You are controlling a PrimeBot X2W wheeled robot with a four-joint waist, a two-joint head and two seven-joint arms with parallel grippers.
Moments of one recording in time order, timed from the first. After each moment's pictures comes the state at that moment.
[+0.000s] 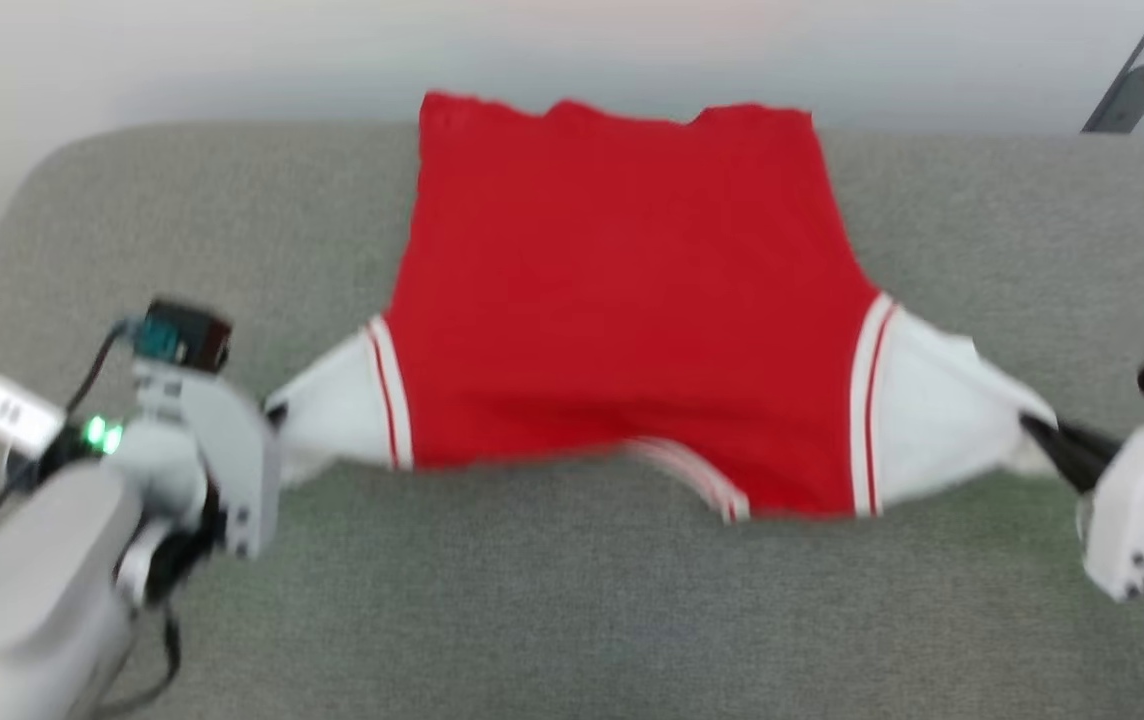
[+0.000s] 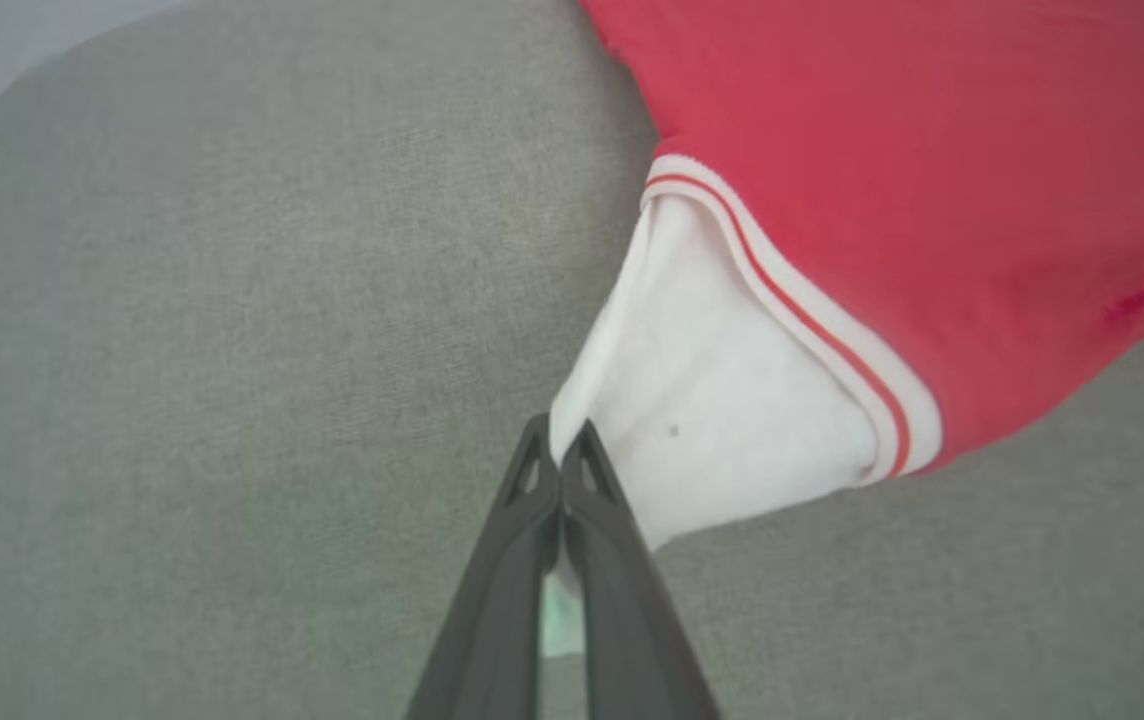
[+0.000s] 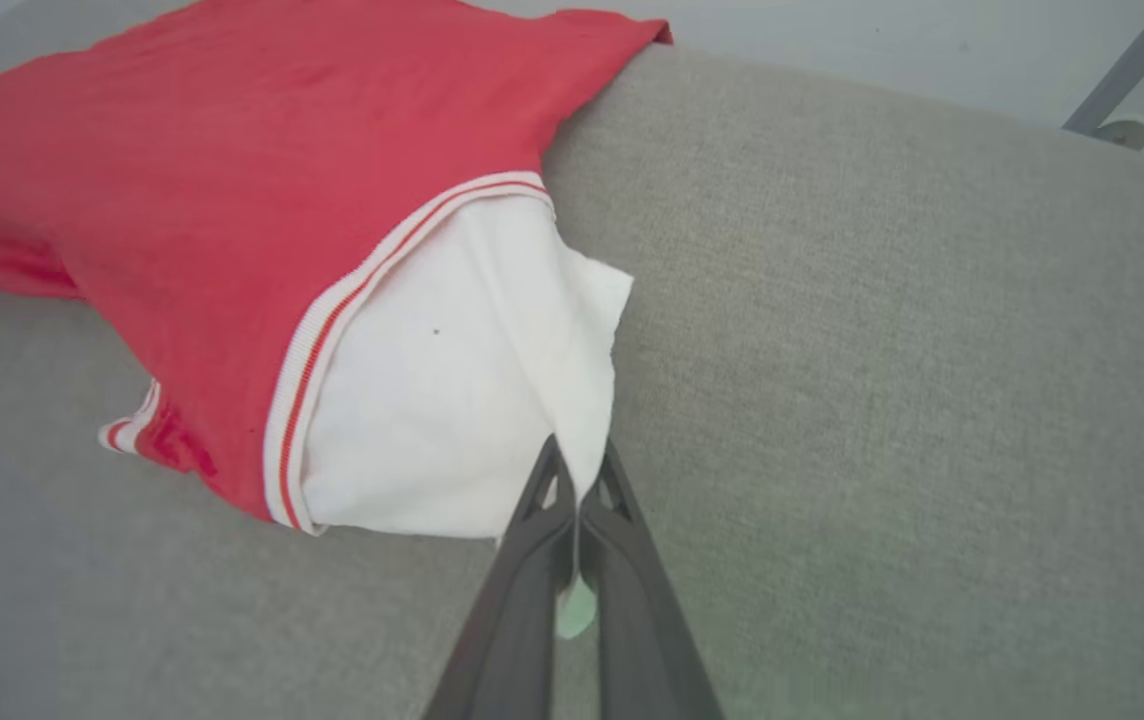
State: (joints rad) left arm -0.72 0.64 -0.74 0.53 -0.86 0.00 0.34; right arm -0.50 -0.67 0.52 0.34 0.81 0.13 0.26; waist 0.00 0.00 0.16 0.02
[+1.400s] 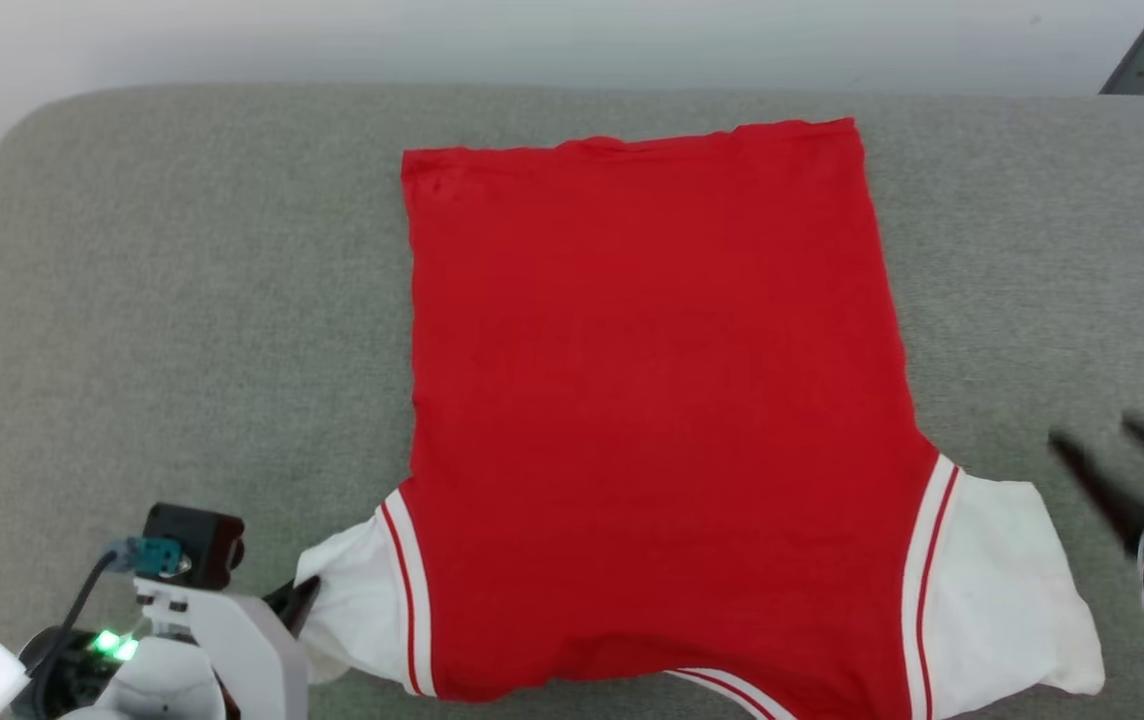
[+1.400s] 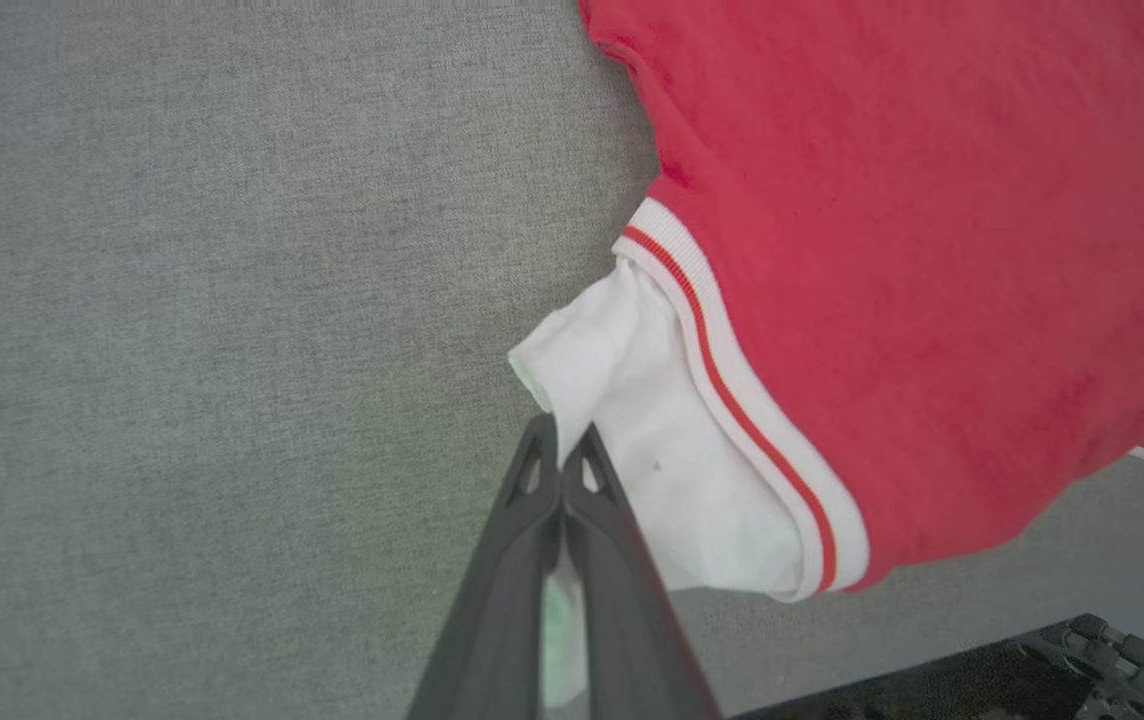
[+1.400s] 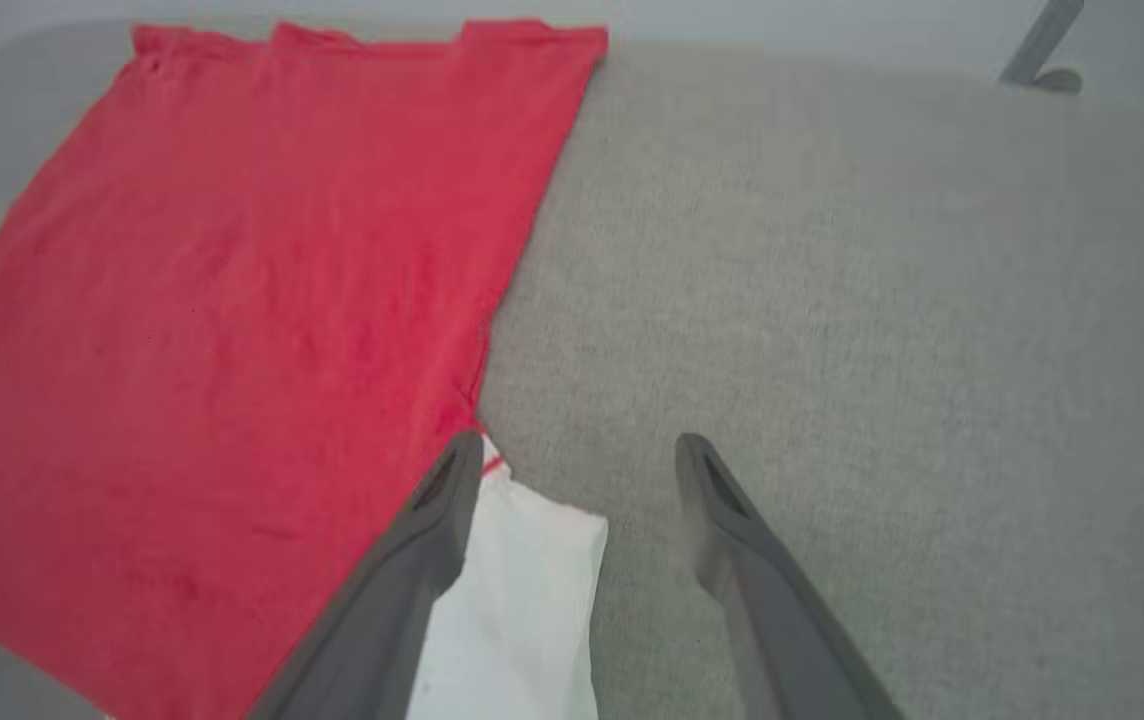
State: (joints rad) left arm -0.21 0.89 -0.66 -0.24 -0.95 0.40 0.35; right arm -0.15 -0.54 0.05 -0.09 0.65 0.13 0.57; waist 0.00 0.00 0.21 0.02
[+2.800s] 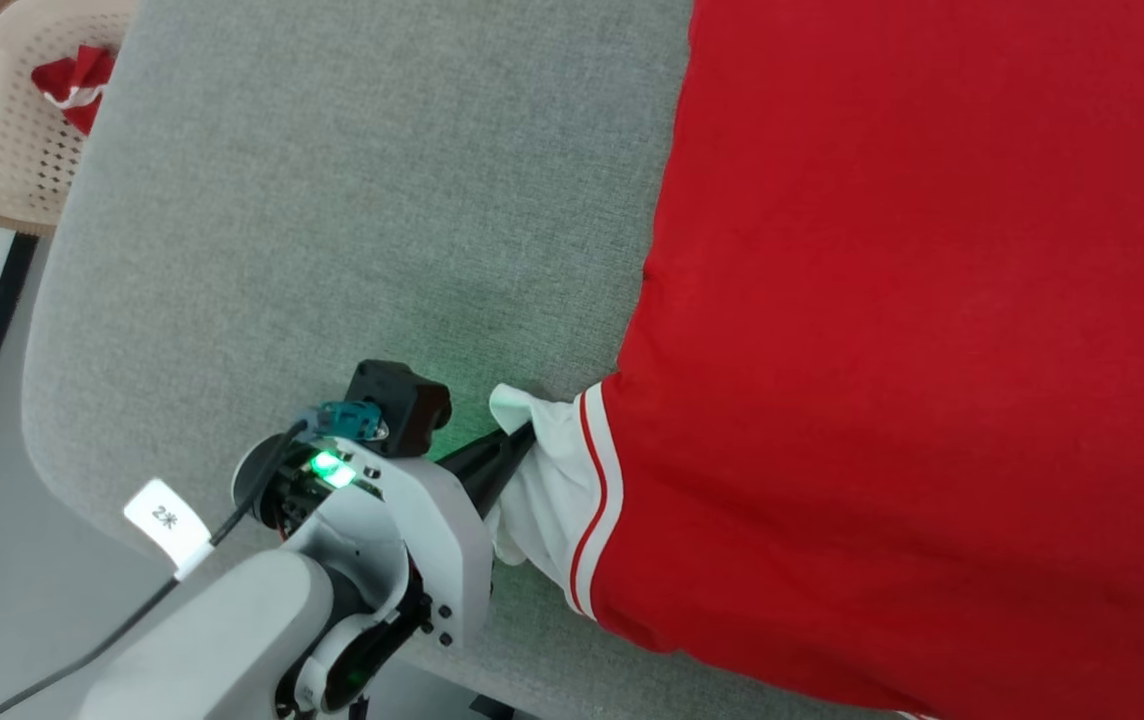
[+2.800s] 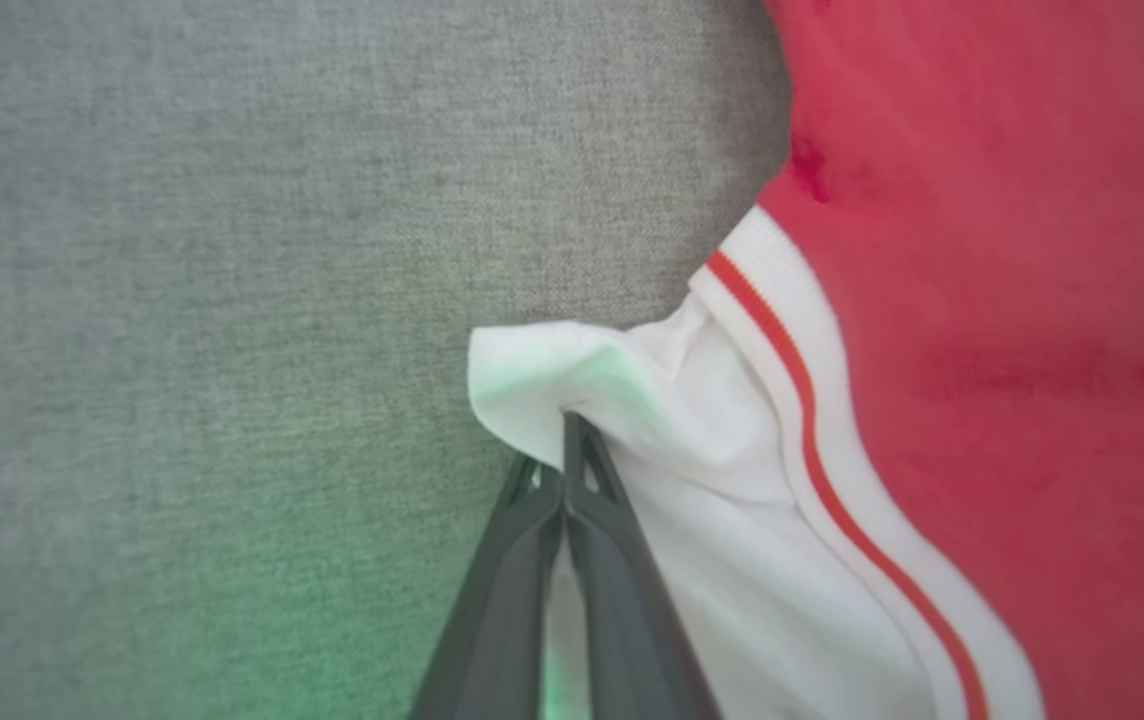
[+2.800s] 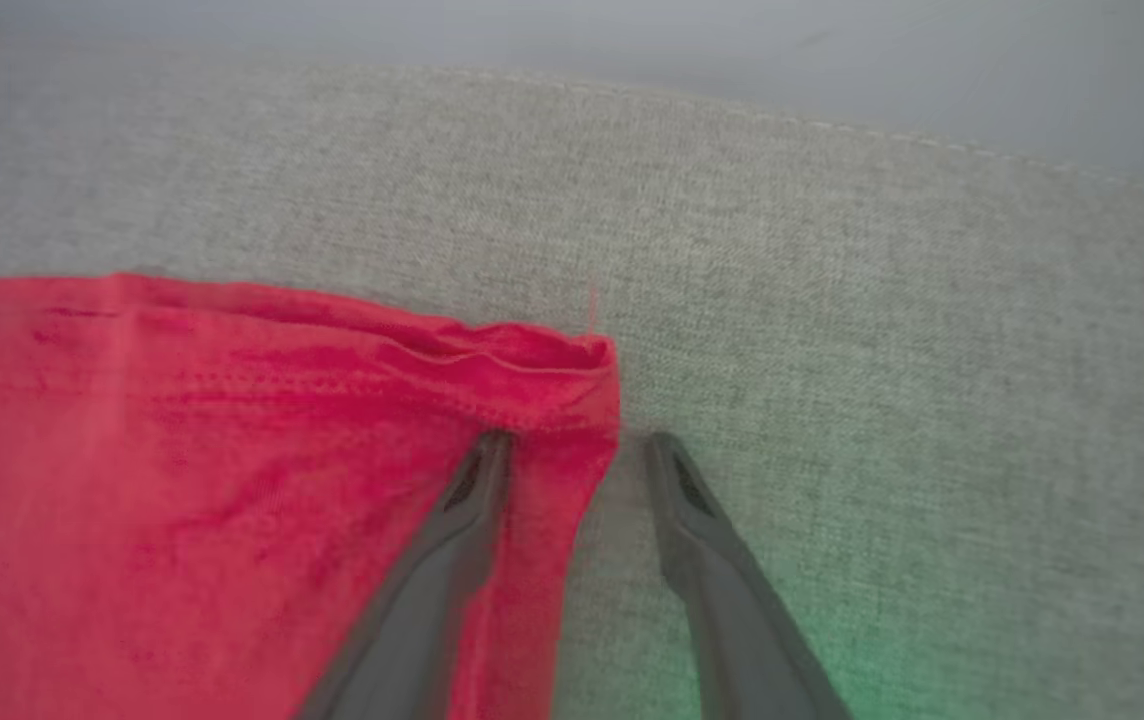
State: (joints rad) left arm -0.56 0.58 -0.79 -0.03 -0.84 0.17 0.29; right arm -1.35 -0.54 0.18 1.09 0.40 0.13 0.67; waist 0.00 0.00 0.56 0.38
